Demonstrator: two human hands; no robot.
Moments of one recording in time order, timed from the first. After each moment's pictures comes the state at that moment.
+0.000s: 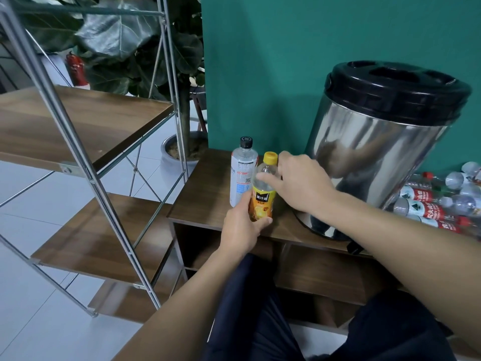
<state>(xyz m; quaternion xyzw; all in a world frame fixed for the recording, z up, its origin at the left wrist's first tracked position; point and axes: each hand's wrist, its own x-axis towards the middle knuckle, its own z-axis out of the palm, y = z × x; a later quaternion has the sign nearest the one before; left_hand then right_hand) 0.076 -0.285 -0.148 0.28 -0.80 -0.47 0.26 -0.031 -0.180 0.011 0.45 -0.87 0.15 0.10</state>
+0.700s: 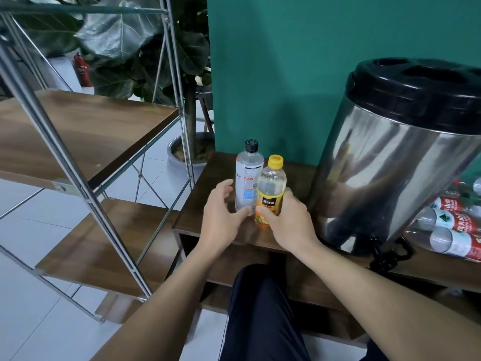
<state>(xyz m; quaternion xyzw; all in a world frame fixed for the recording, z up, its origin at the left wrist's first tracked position) 0.093 -0.358 -0.133 0.30 -0.77 -0.46 0.33 -0.020 -0.215 -0.095 0.33 -0.87 0.36 -0.02</state>
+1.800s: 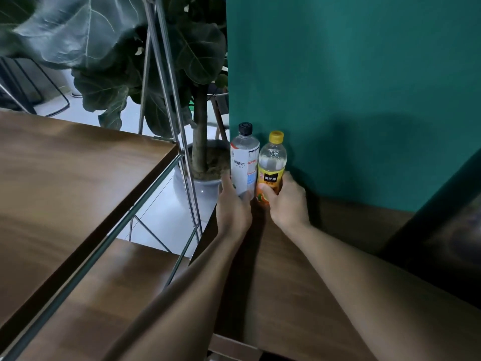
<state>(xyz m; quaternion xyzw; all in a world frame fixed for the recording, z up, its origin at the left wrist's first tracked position) -0.063 -0.532 -0.153 0.37 -0.72 -0.45 0.39 -0.159 -0.439 -0.115 0.31 -0.84 0.44 -0.01</state>
